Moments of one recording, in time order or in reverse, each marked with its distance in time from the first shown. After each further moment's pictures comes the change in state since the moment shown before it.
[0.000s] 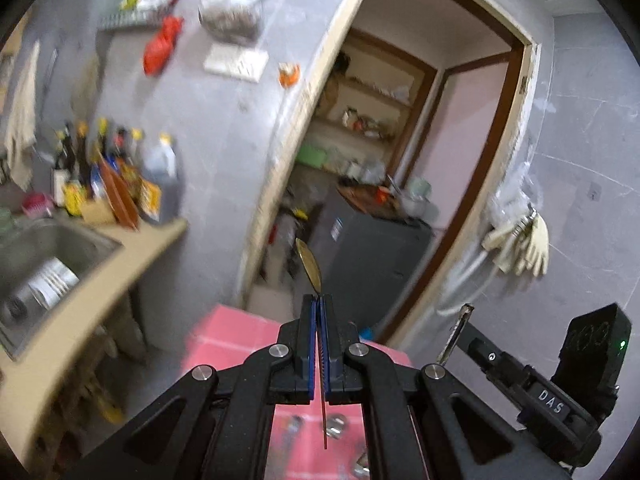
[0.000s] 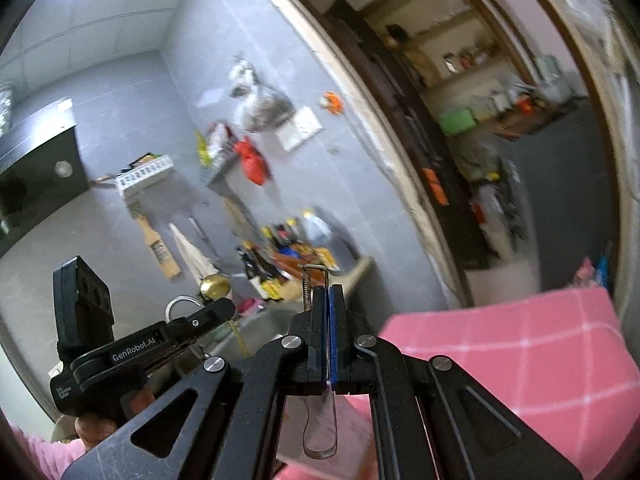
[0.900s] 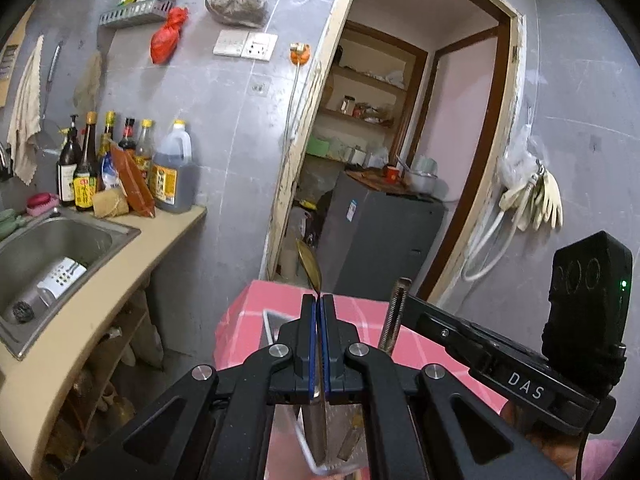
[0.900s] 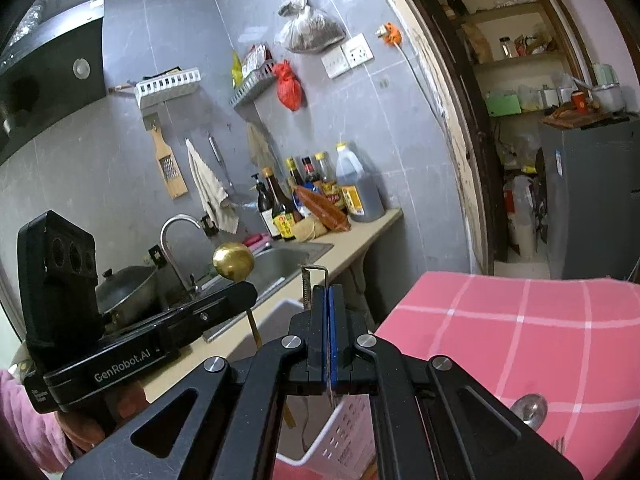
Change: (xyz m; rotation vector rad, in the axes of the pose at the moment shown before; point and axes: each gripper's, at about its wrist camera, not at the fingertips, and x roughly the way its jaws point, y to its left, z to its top) left arm 0.021 0.060 -0.083 0.080 0.033 -0.009; right arm 0.078 0.025 -0.091 -0.171 0.172 0.031
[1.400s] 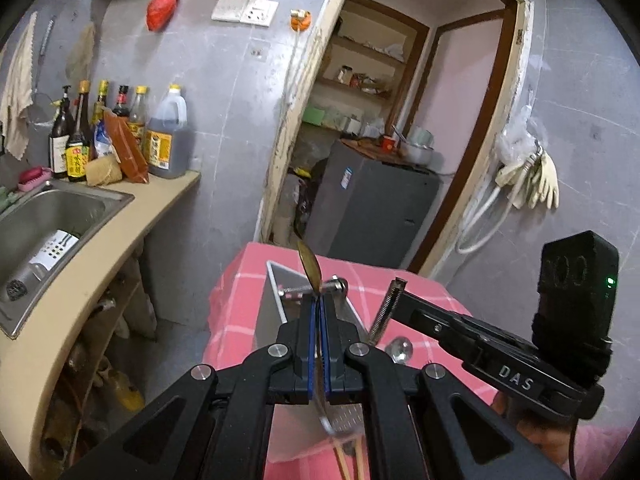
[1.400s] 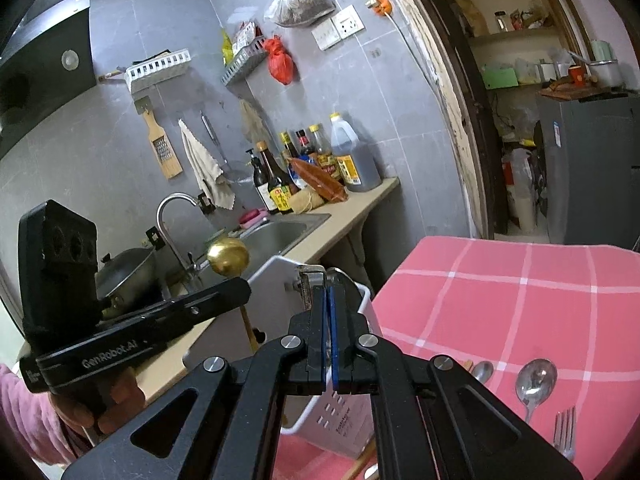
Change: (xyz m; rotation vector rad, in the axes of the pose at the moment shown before) left arm 0.002 0.011 -0.011 -0.010 0.134 -0.039; right arm 0.007 -0.008 -0.022 0.036 0.092 -0.003
